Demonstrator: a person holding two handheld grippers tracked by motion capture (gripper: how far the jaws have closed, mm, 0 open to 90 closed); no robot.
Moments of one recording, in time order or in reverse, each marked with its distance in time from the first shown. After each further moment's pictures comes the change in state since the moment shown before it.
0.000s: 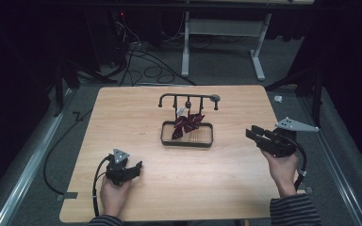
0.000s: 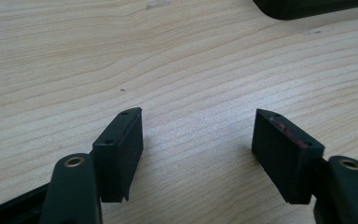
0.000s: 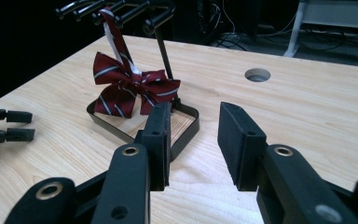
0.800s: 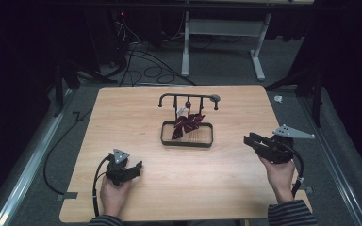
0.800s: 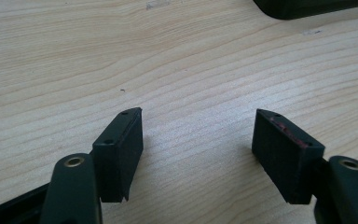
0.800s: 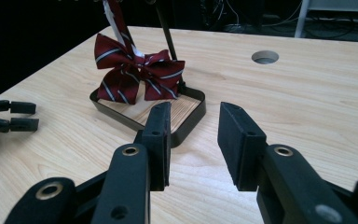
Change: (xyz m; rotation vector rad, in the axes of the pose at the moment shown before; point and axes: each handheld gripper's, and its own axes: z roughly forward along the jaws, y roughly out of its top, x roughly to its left) left arm 0.000 0.000 0.000 0.001 0.000 0.002; right arm 0.002 -0.022 0.004 0.017 0.016 0.033
